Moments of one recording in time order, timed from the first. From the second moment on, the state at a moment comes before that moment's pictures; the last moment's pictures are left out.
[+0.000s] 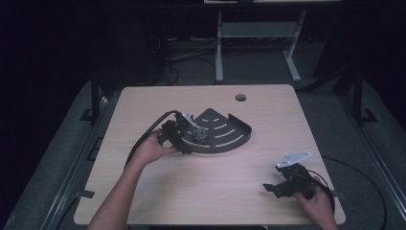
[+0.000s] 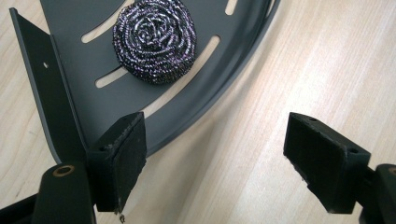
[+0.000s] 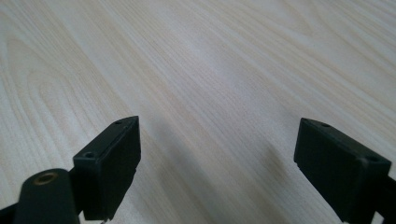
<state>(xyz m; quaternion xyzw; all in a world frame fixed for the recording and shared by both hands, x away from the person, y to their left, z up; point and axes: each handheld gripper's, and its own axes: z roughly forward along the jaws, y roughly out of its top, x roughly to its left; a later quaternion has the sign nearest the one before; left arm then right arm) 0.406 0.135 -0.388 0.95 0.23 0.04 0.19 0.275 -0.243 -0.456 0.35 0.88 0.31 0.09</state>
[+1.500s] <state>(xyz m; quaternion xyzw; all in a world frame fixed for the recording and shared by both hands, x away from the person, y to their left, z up) 0.339 0.169 -0.392 0.95 0.22 0.04 0.22 0.274 -0.240 -0.458 0.35 0.88 0.31 0.09</state>
